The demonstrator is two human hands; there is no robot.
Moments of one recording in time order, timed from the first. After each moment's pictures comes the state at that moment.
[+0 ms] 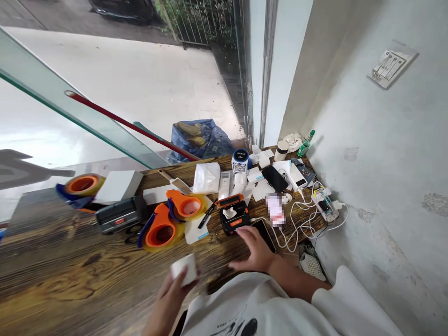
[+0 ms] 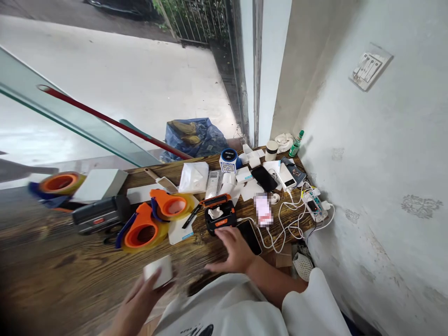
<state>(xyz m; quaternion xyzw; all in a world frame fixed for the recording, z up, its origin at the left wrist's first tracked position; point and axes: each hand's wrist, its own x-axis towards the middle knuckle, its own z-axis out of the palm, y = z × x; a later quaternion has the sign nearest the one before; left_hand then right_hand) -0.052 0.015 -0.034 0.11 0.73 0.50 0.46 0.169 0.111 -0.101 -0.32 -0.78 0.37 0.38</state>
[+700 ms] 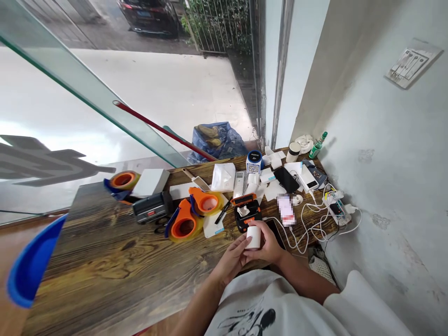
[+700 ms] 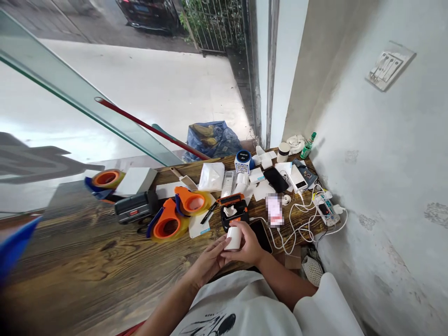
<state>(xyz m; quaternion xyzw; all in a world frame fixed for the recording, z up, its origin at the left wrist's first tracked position) 0.024 0.076 -0.016 0.03 0.51 0.47 0.72 0.160 0.120 -0.085 -0.28 -0.64 0.56 0.44</state>
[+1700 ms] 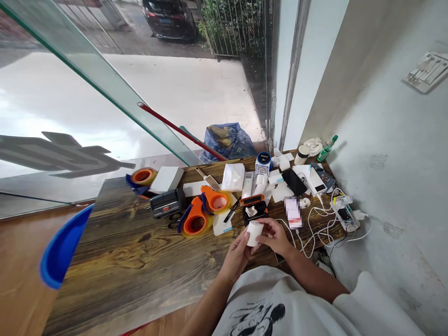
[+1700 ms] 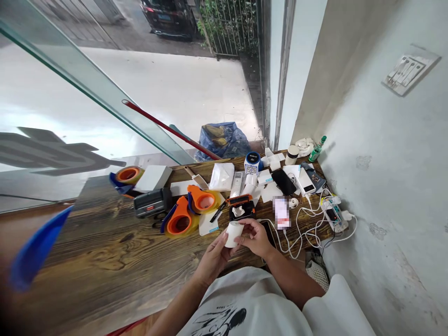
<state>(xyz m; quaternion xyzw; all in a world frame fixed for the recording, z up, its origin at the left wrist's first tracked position) 0.020 0.074 -0.026 0.11 0.52 0.57 0.62 0.150 0.141 -0.088 -0.25 -0.48 0.73 0.42</state>
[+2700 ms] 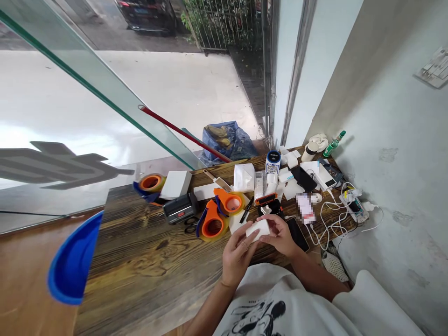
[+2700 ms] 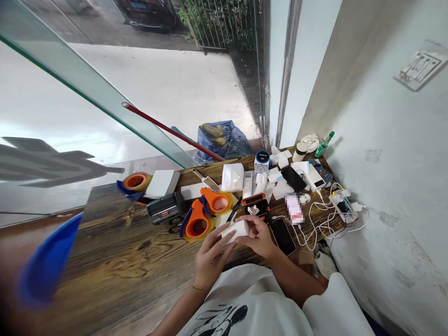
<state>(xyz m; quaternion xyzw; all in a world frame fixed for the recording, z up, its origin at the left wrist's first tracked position) -0.064 0.055 -0.011 0.68 0.53 0.50 0.07 0.091 0.119 -0.035 -0.25 -0.43 0.74 0.46</state>
